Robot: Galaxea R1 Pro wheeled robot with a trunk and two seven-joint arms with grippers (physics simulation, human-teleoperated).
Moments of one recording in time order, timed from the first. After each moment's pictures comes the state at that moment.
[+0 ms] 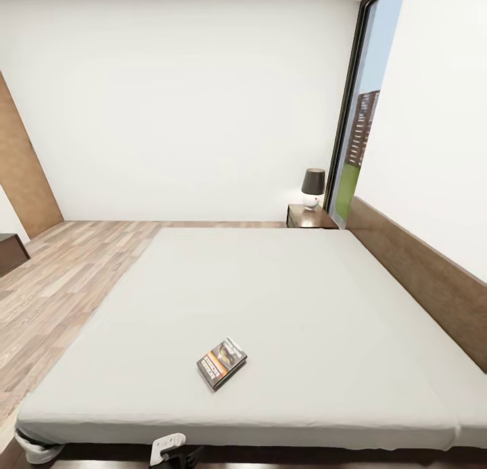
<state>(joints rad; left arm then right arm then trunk) -0.44 0.01 0.12 -0.02 0.25 -0.21 -0.57 -0.22 -0.14 0.05 -0.28 -0.31 -0.08 0.65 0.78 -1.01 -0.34</state>
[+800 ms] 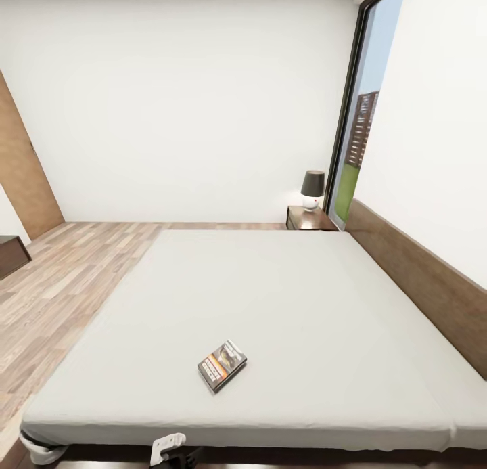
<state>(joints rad) -0.44 0.01 0.12 -0.02 0.25 -0.21 -0.57 -0.22 -0.14 0.05 -0.28 -0.31 -0.08 0.65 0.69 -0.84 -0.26</state>
